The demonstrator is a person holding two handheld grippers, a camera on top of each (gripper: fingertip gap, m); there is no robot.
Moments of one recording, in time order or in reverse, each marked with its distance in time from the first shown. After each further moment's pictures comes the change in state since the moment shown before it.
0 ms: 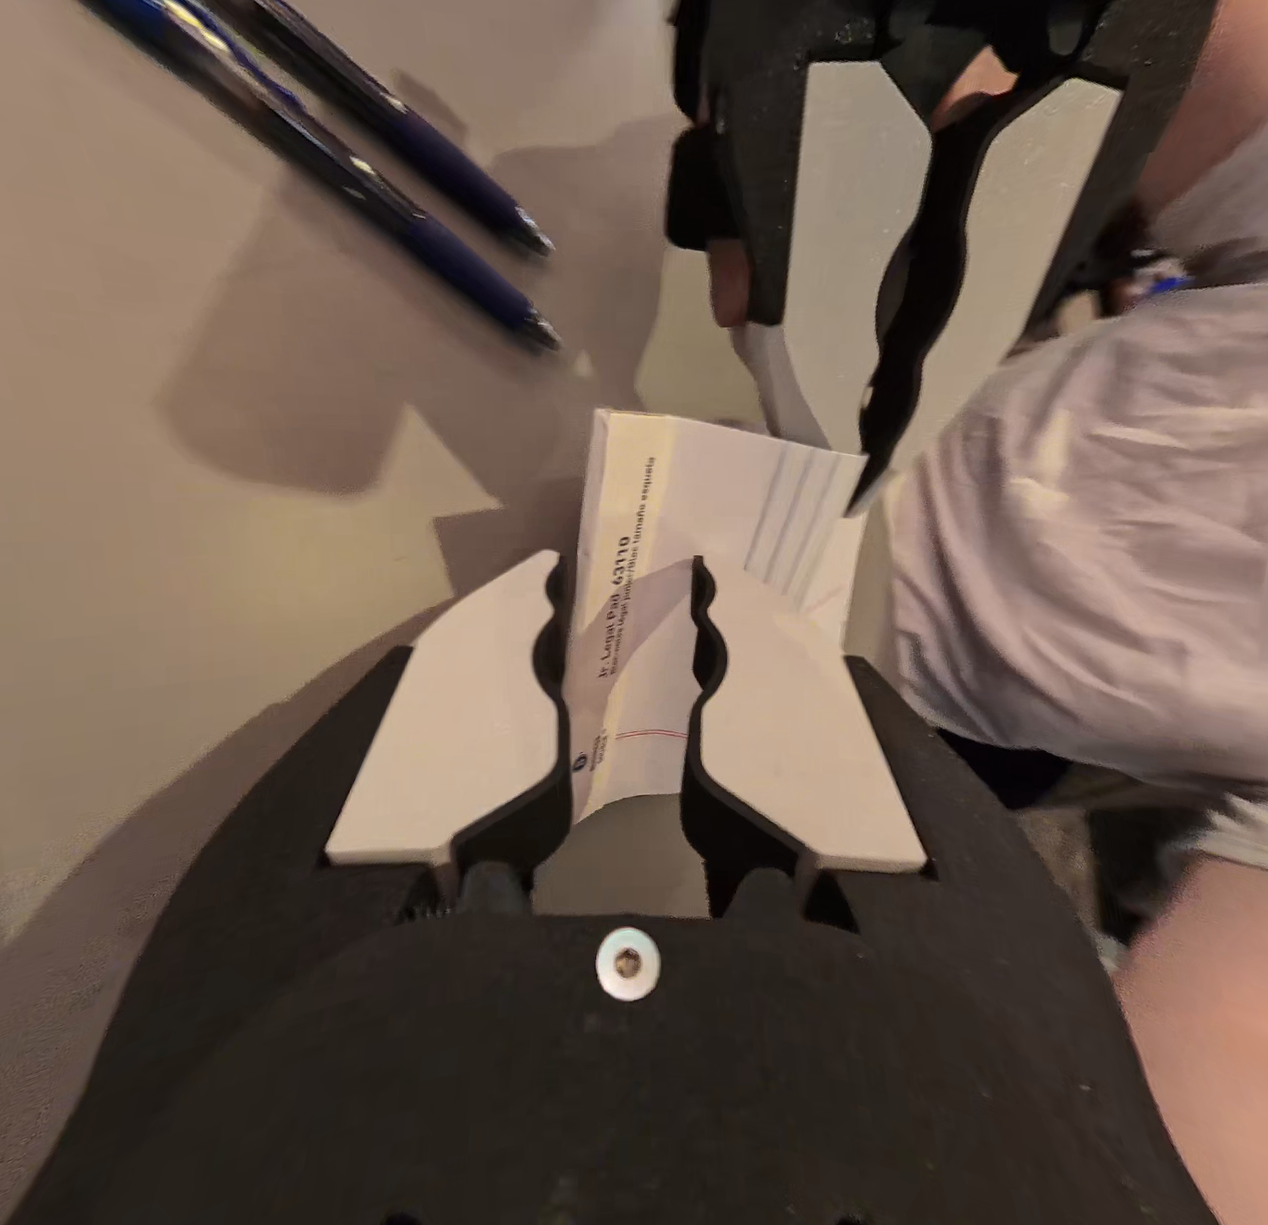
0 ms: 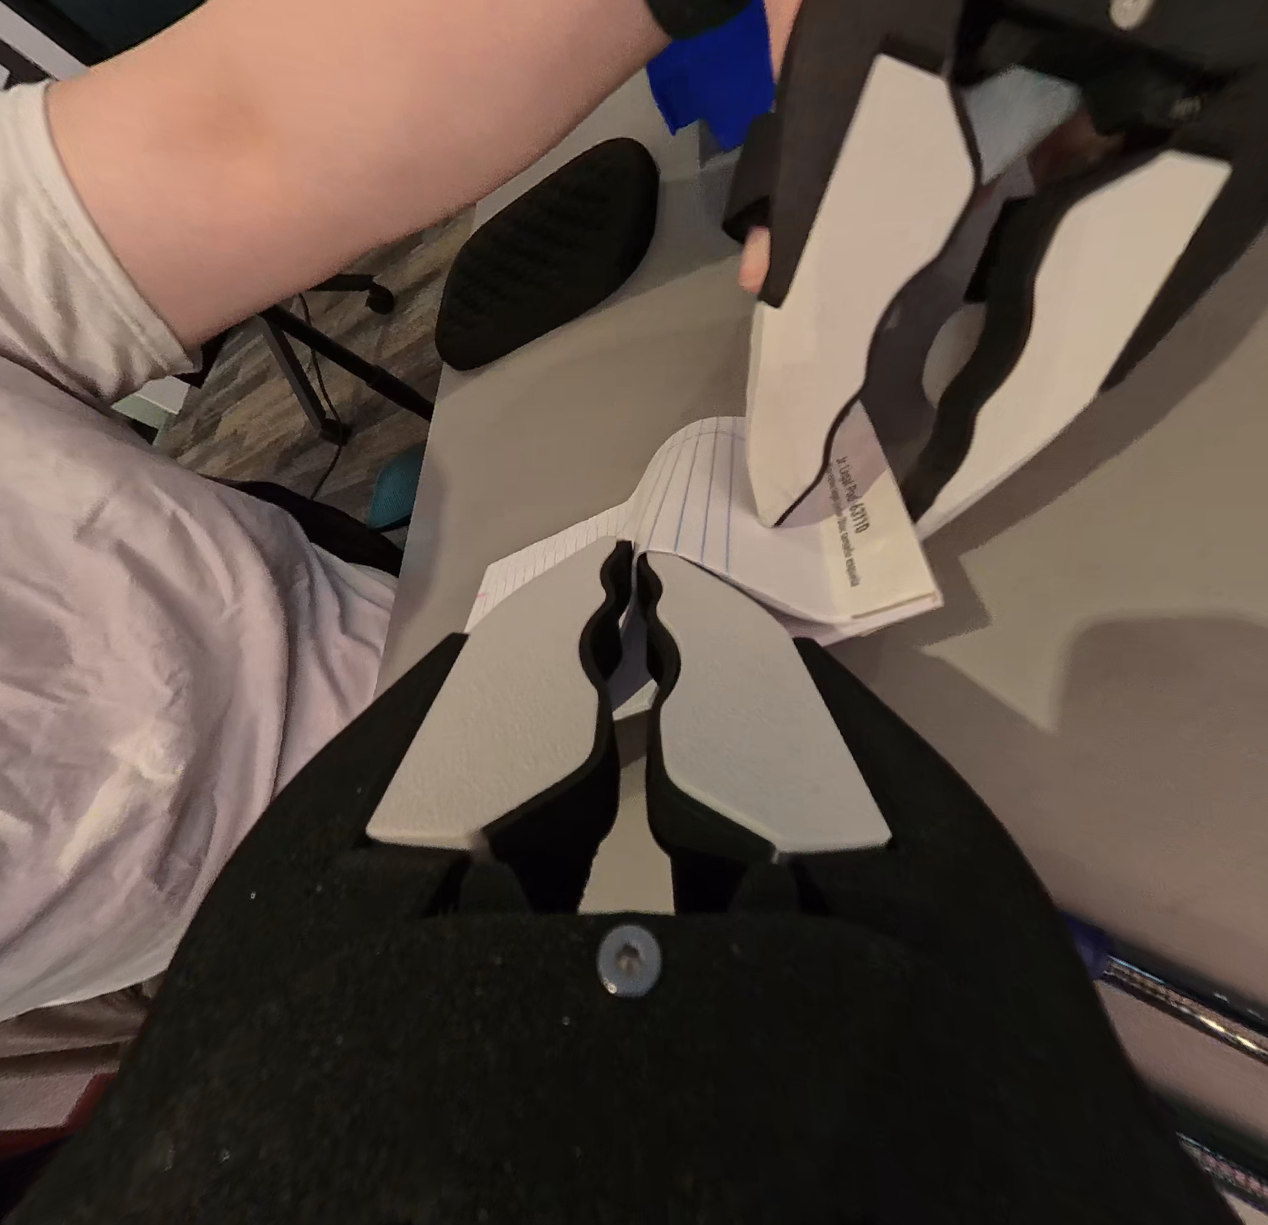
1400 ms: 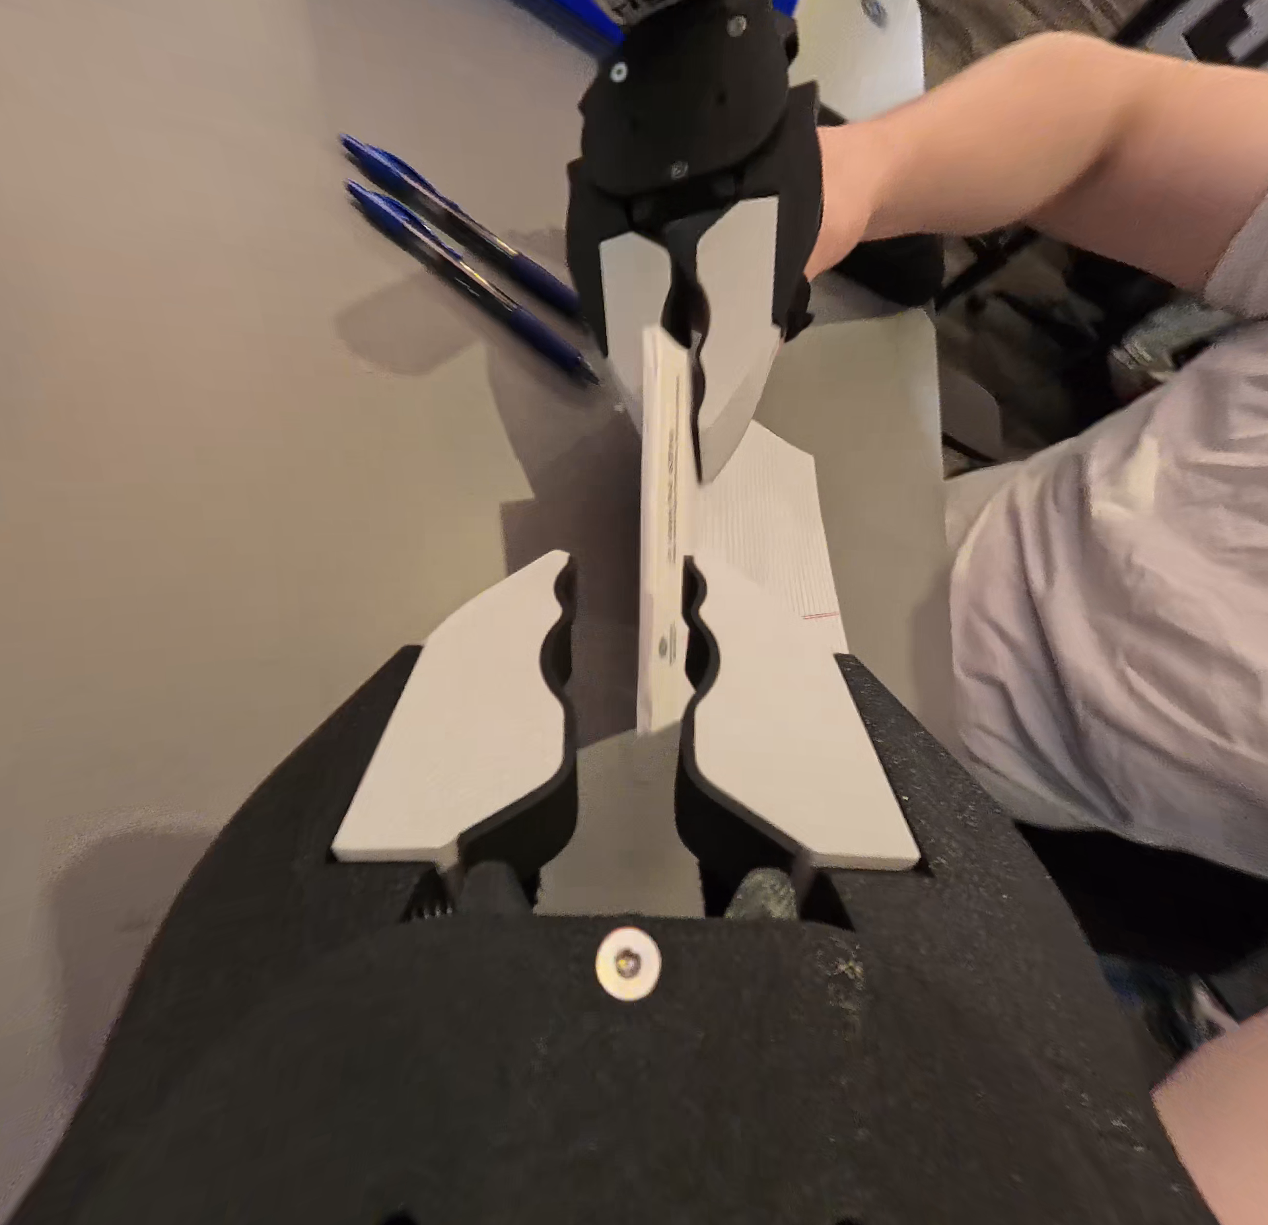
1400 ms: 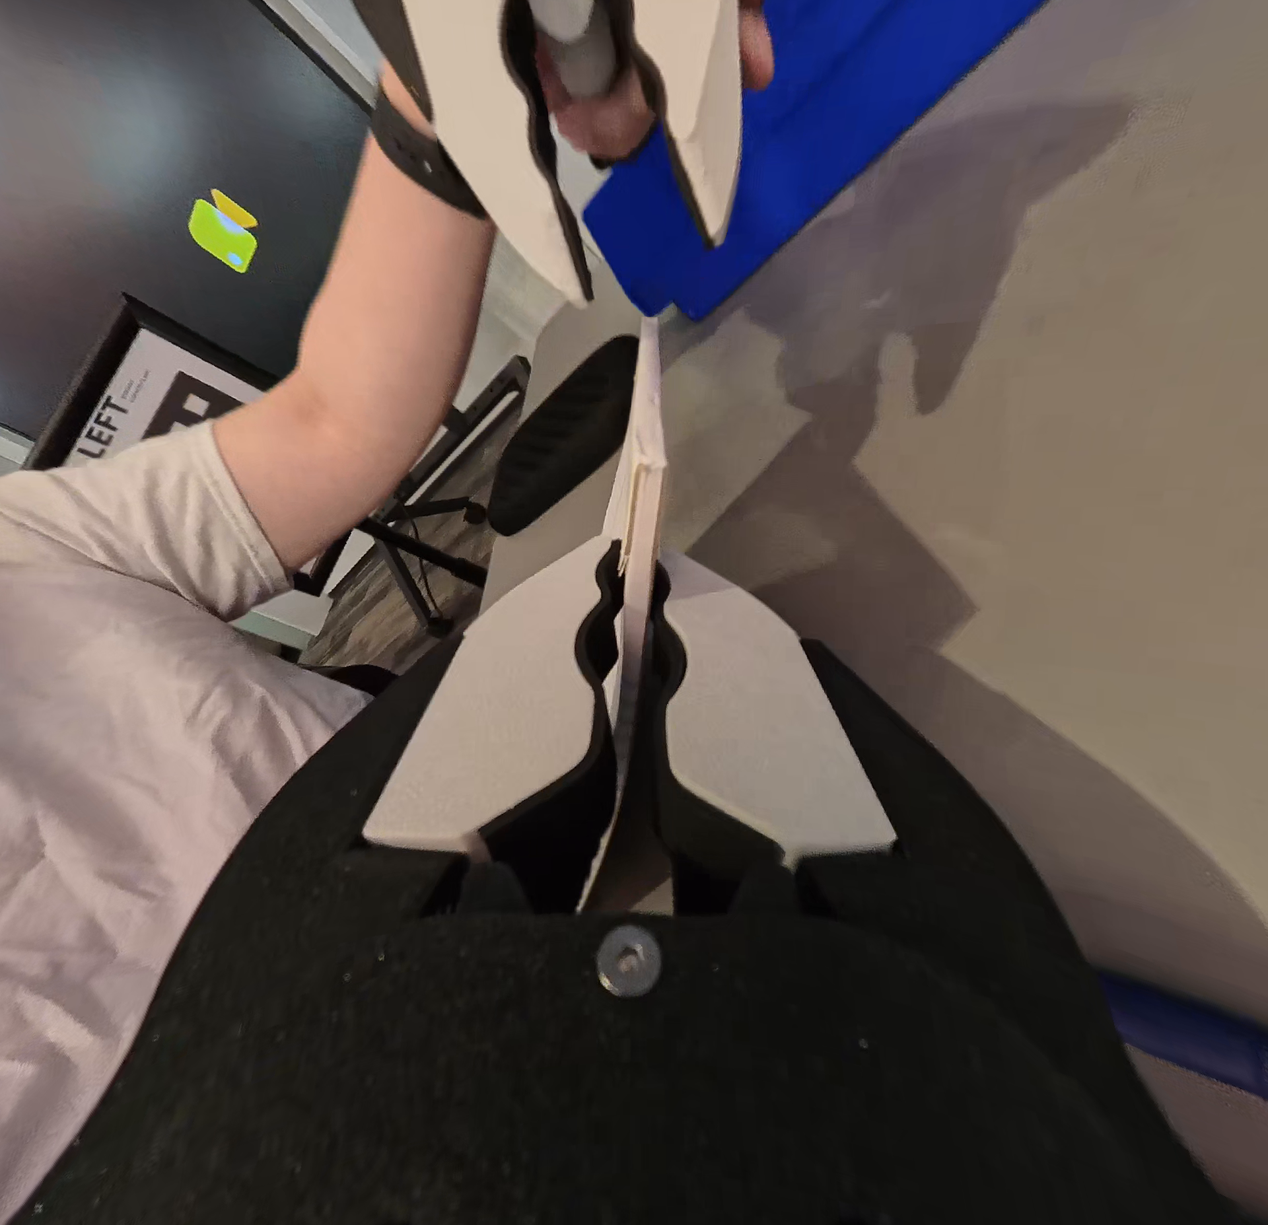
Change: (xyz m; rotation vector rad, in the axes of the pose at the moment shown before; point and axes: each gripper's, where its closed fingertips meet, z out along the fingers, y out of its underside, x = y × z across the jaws) left arm 0.042 0.002 -0.077 0.196 -0.345 0.096; right arm 0.014 -0.019 0.001 0.301 -0.066 0.207
